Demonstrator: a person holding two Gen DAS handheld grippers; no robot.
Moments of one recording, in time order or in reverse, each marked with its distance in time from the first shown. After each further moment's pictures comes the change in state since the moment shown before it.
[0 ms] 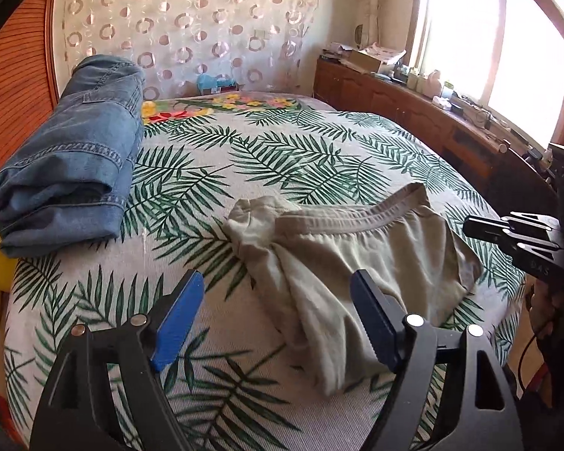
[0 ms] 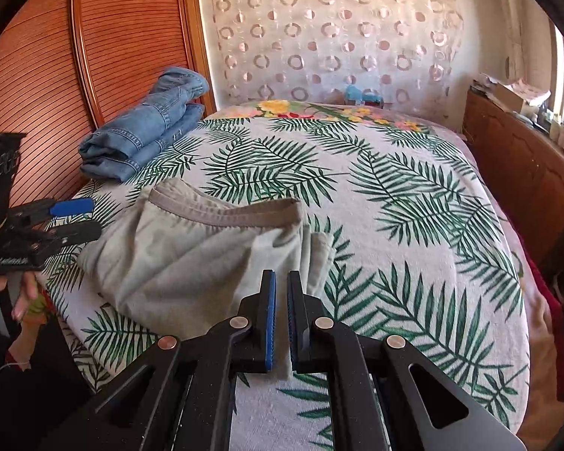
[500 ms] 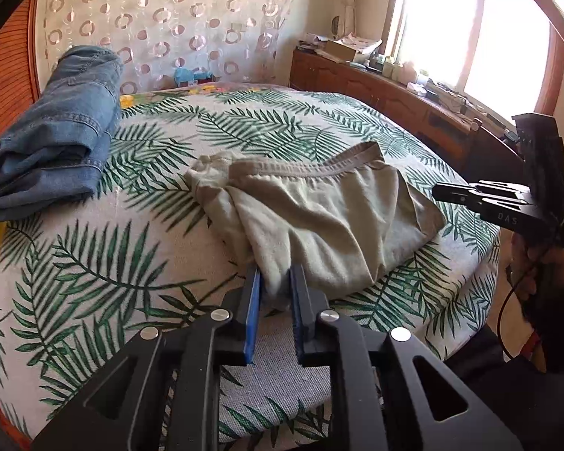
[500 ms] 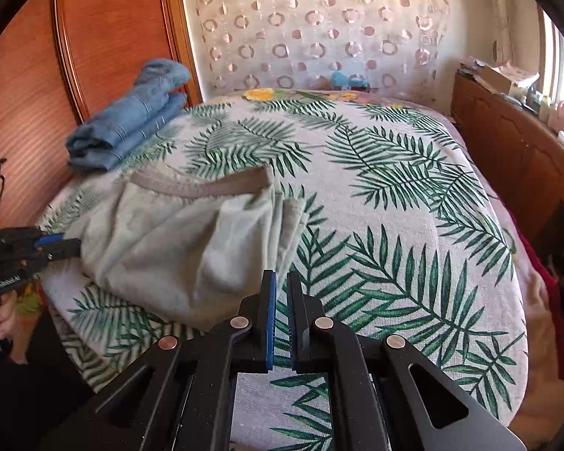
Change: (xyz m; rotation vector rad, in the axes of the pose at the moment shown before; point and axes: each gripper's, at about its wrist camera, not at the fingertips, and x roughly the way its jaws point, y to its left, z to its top) left arm -0.026 -0.023 -0.041 0.033 0.017 -0.072; right arm -0.009 -0.012 -0.016 0.050 0.031 -0.022
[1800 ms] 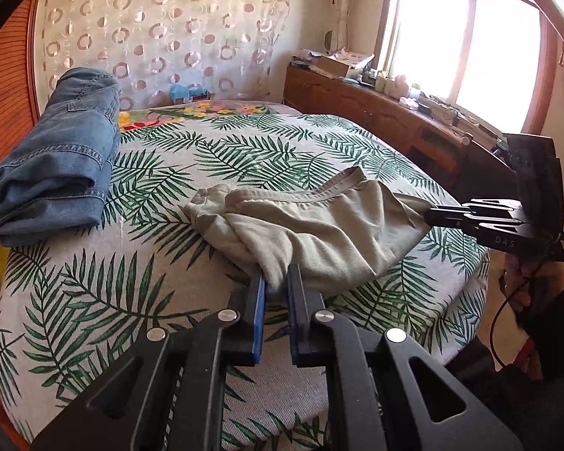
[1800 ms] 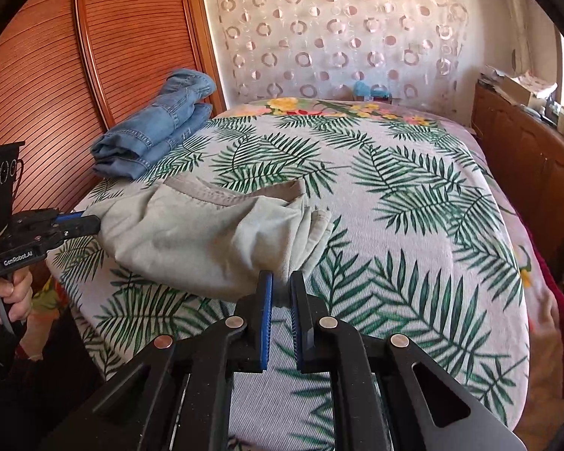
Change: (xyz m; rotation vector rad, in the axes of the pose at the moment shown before) left arm -0.013 0.001 0.013 0.013 -0.050 -0.033; right arm -0.010 0.002 0.005 -0.028 -0.012 0.074
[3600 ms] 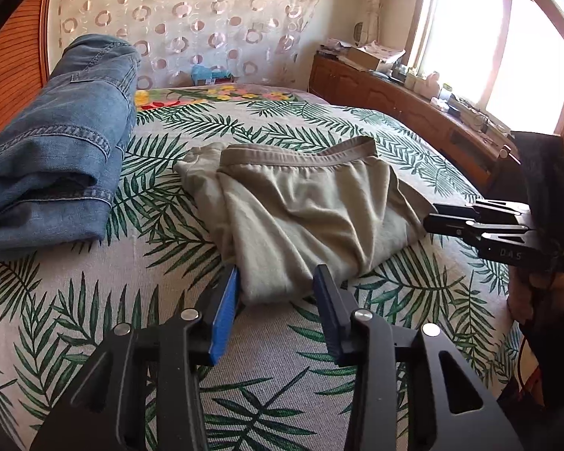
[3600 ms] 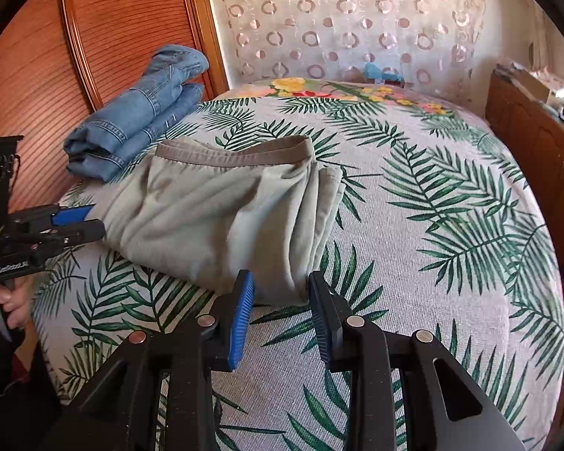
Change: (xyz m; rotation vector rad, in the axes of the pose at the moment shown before) left arm 0.054 0.047 0.023 -0.072 0.050 0.059; right arm 0.086 0.004 0.047 -0.012 0.070 -0.001
